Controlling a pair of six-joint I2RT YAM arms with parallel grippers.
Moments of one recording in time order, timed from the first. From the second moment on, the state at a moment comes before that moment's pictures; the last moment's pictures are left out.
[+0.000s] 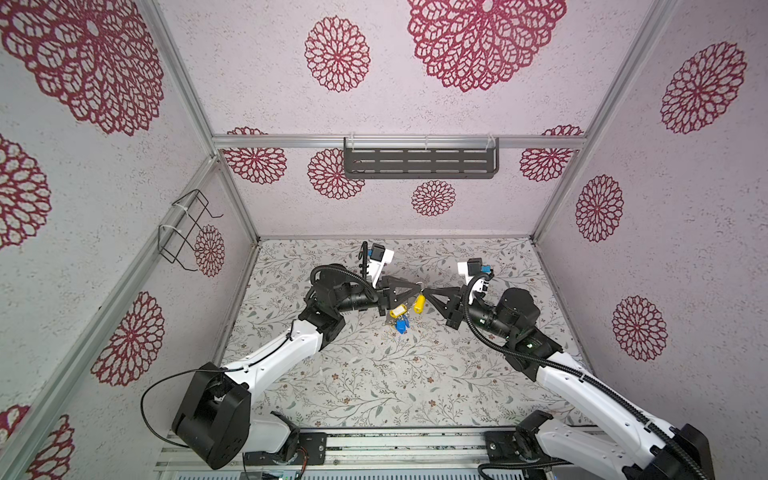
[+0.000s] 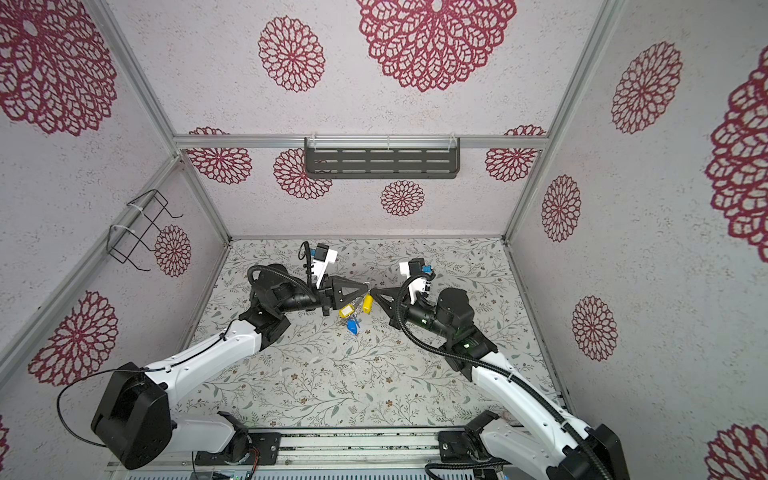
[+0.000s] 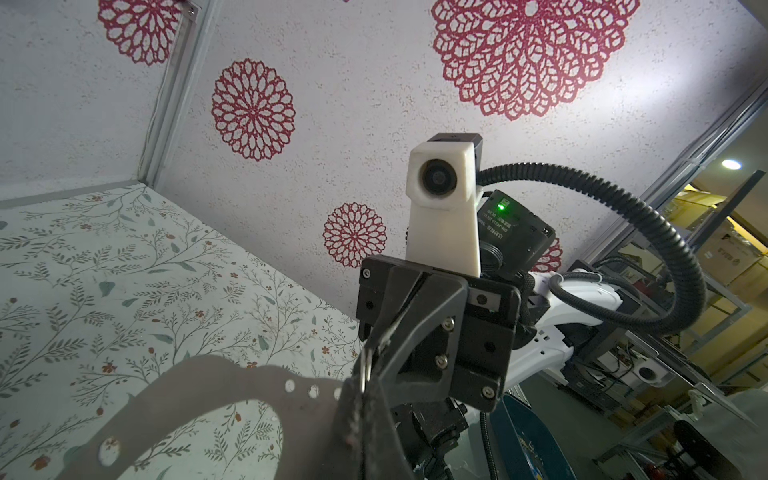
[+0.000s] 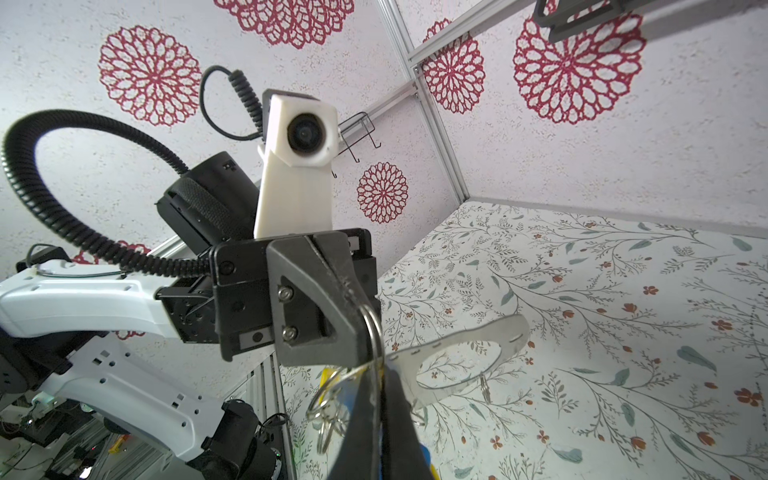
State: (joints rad) left arm -0.56 1.38 0.92 0.56 0.81 -0.62; right arm 0.61 1.02 0.73 0.32 -0.50 0.52
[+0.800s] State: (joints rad) left arm -0.60 1.39 0.87 0.70 0.69 -0.64; right arm 0.57 0.90 0.81 0.10 -0.35 0.49
